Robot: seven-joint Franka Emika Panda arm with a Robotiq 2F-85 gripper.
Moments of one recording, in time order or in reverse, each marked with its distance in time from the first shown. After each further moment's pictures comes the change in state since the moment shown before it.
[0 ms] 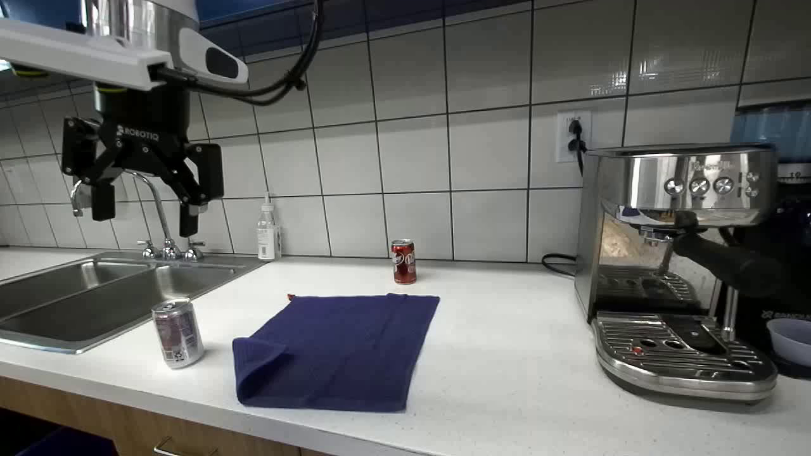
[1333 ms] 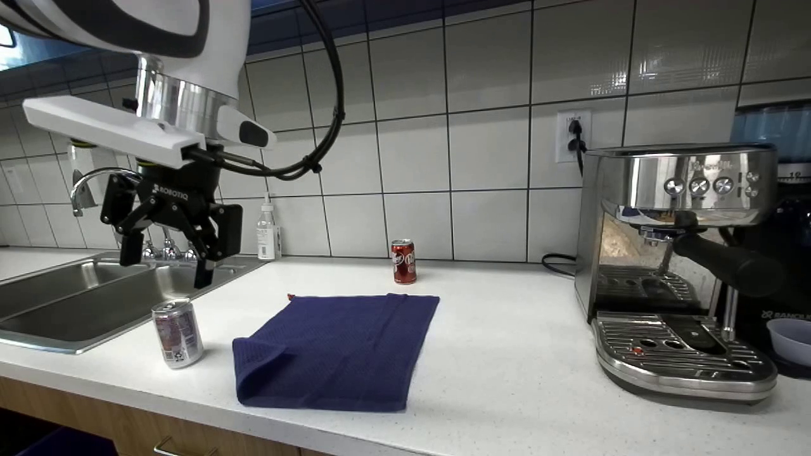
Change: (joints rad) arm -0.021 0.189 -0.024 -0.039 0.060 0.112 0.002
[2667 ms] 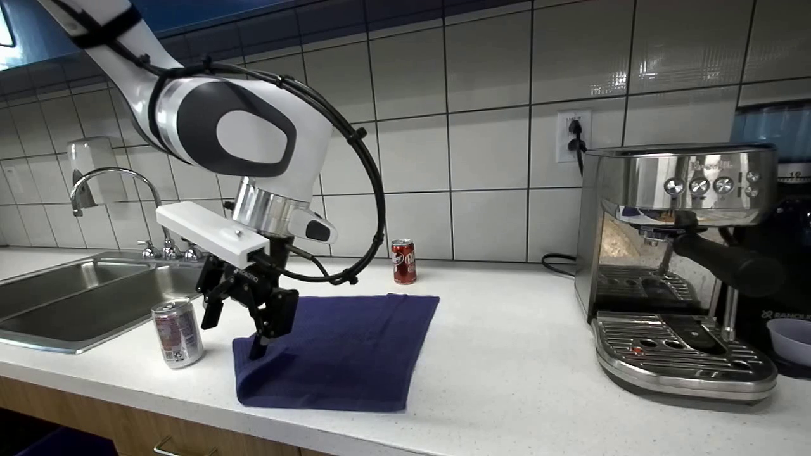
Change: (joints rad) arm -0.059 0.489 -0.008 0.081 0.142 0.244 0.025
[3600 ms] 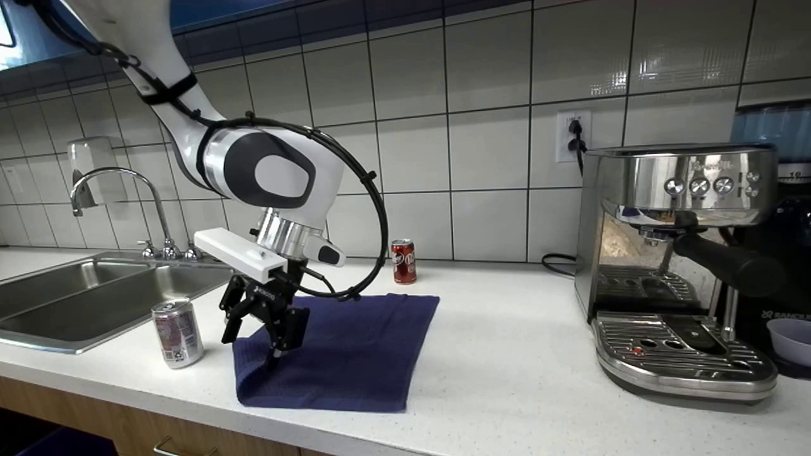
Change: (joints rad) arm -0.005 0.271 0.074 0.166 0.054 0.013 0.051
